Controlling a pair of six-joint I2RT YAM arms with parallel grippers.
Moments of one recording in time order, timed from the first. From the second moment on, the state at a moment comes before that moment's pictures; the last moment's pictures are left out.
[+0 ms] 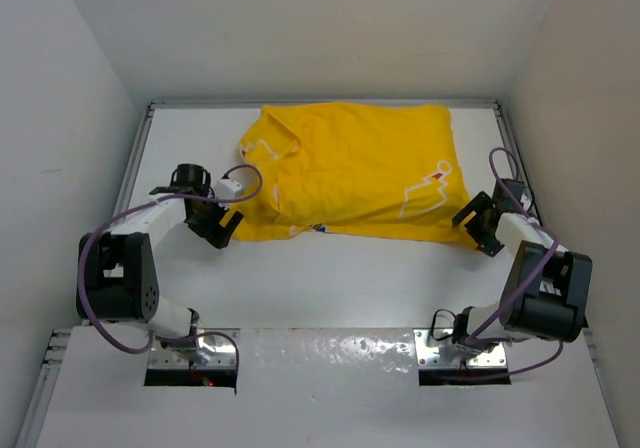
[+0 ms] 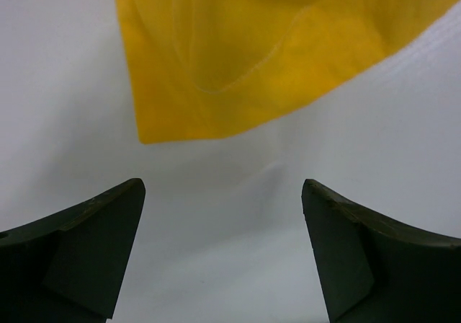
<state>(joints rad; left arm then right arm) 0.01 1.46 0.83 -0.63 0.20 0.62 -0.32 1.41 0.65 -0.30 0.00 0.52</state>
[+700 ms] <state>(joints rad) 0.10 1.51 1.14 -0.61 0.34 0.43 -0.32 1.24 0.62 -0.18 -0.01 0.55</state>
